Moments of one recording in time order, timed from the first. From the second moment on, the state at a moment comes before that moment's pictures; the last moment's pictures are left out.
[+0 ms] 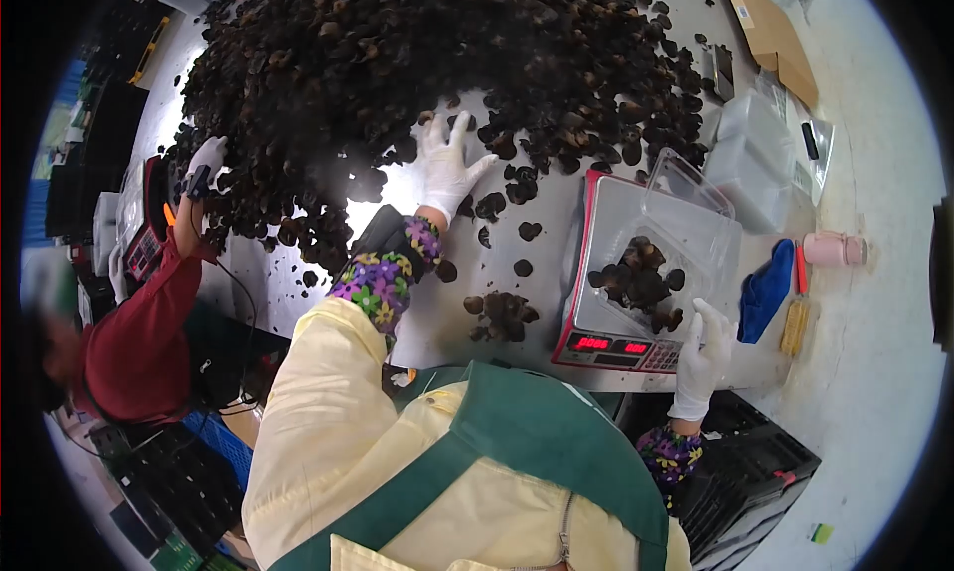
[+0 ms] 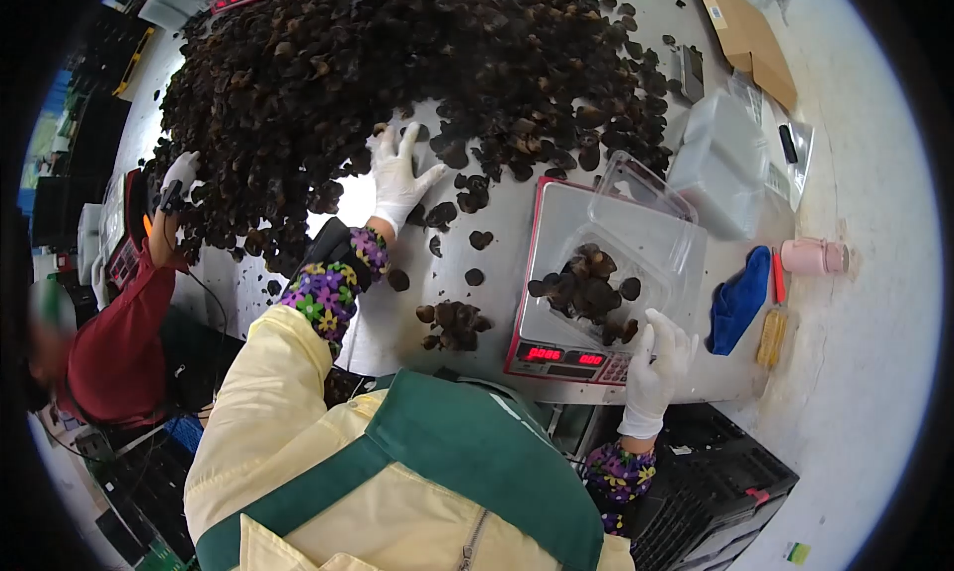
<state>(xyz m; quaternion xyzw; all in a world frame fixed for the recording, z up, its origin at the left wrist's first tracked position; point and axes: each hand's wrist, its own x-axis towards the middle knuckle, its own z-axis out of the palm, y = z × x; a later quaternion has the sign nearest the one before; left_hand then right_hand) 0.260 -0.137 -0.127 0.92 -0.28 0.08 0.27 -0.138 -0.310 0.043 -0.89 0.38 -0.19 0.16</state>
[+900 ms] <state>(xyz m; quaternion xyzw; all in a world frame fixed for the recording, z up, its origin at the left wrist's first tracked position) 0.202 -0.183 -0.037 0.79 -0.36 0.08 0.49 -0.122 -0.292 0.052 -0.89 0.35 -0.22 0.18</state>
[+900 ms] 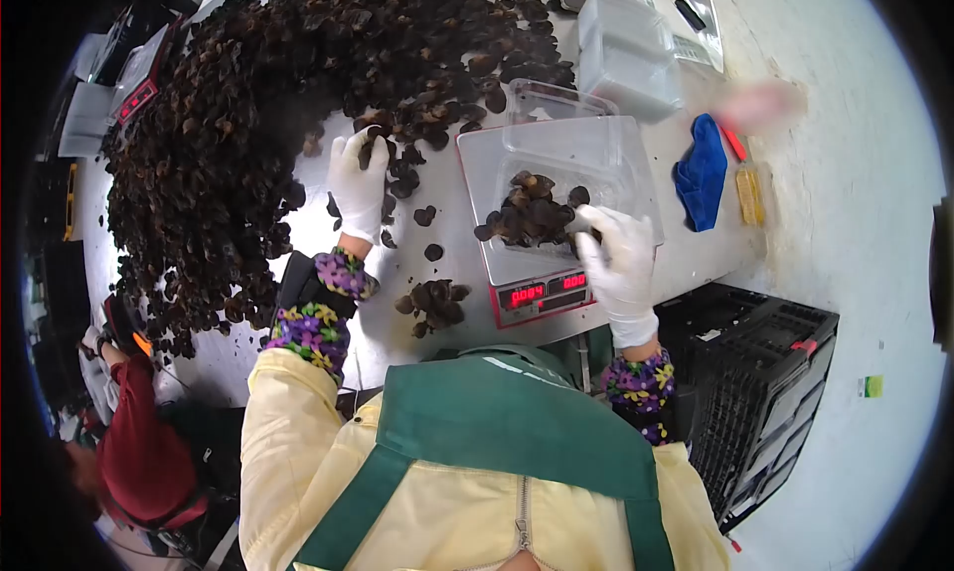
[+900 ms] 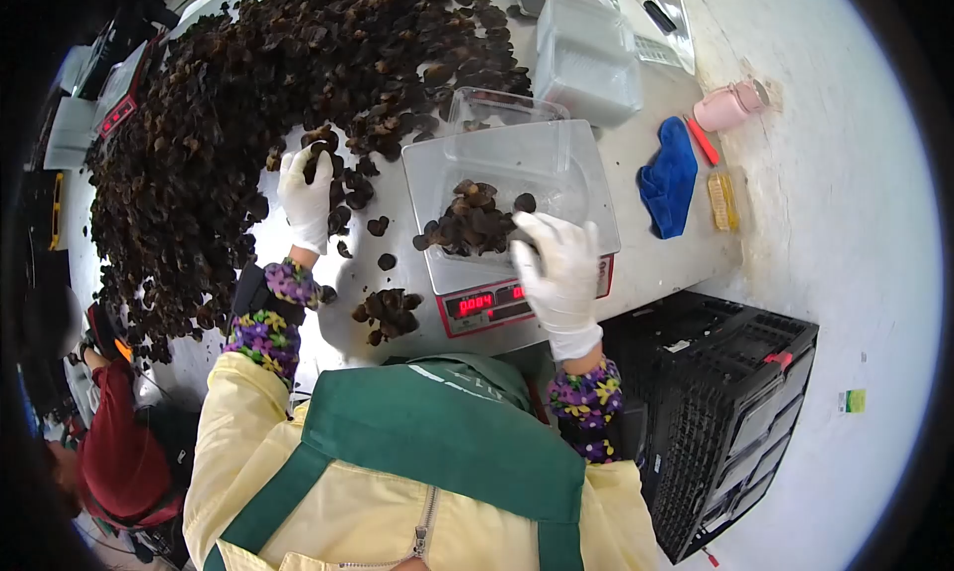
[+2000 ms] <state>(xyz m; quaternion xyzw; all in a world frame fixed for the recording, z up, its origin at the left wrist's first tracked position) 0.207 -0.104 -0.089 0.92 -0.26 0.08 0.27 -0.137 -0.316 0.044 -0.86 0.37 -0.30 0.19</state>
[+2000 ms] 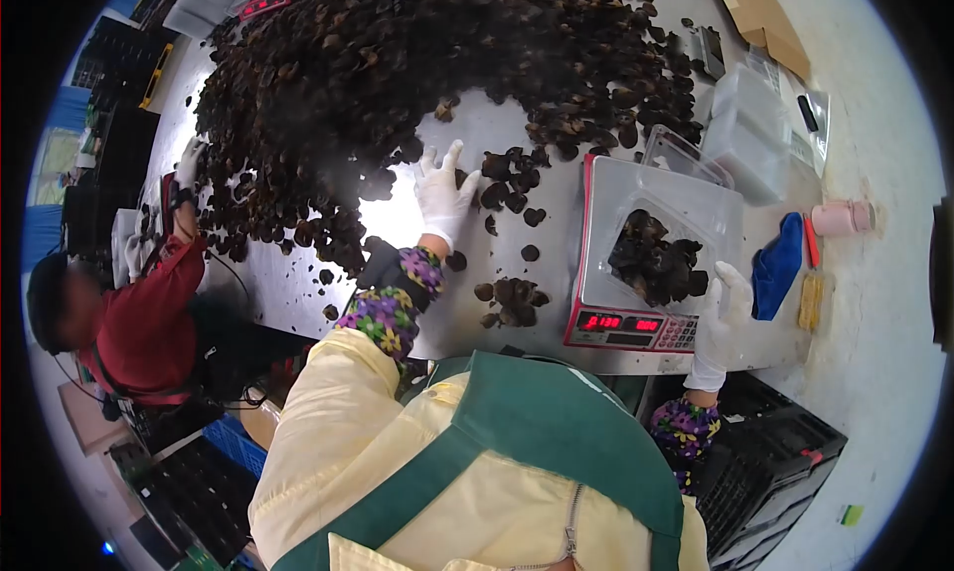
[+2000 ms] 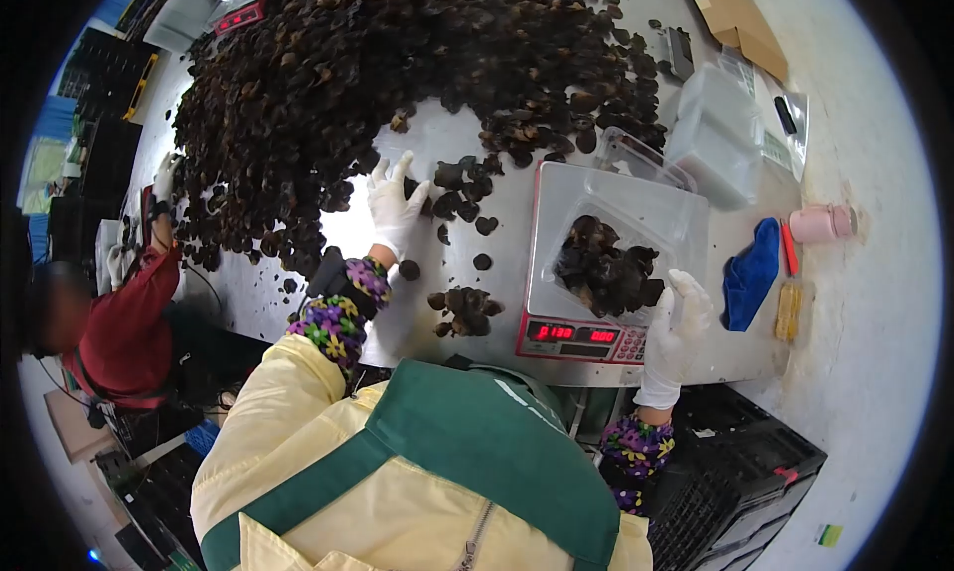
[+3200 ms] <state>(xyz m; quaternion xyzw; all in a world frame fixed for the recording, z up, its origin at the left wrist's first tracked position) 0.198 -0.160 -0.100 0.89 -0.36 -0.16 0.23 -0.124 -0.313 0.060 -0.86 0.37 -0.30 0.17</state>
